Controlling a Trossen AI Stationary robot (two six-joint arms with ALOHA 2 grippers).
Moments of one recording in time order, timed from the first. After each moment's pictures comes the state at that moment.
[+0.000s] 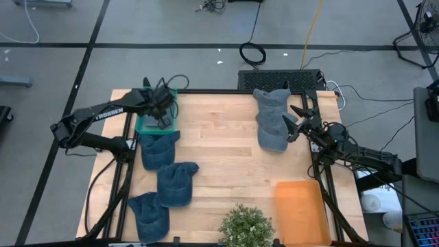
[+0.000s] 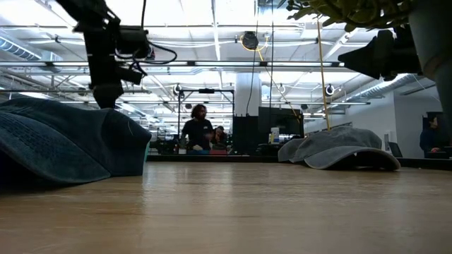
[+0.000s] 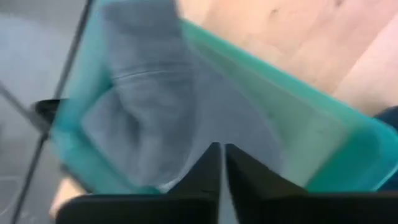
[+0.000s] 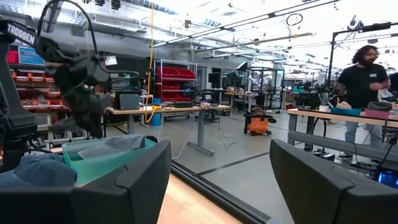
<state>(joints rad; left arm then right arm) 0.65 1.24 0.86 -0.85 -0.30 0.17 -0.29 0.07 0.02 0.30 0.36 -0.12</state>
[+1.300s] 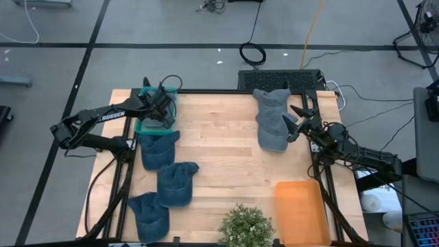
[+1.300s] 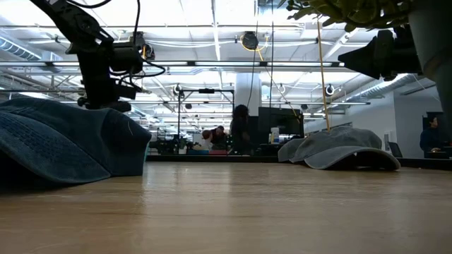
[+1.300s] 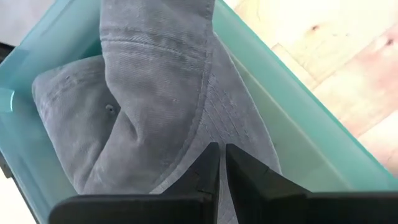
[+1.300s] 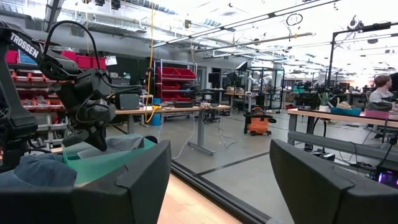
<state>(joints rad) 0.72 1.24 0.70 -0.63 -0.27 -0.07 -0.29 0.07 0.02 0.30 0.36 -0.12</state>
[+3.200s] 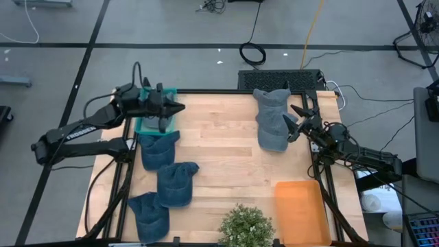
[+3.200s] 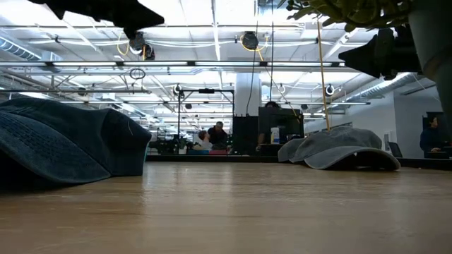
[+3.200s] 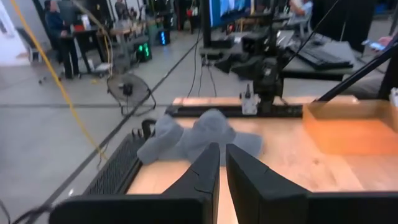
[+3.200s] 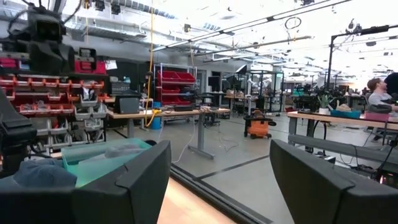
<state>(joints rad) 0.51 0.80 0.74 -0.05 0.37 0.15 -0.29 0.07 0.02 0.31 0.36 -0.12</state>
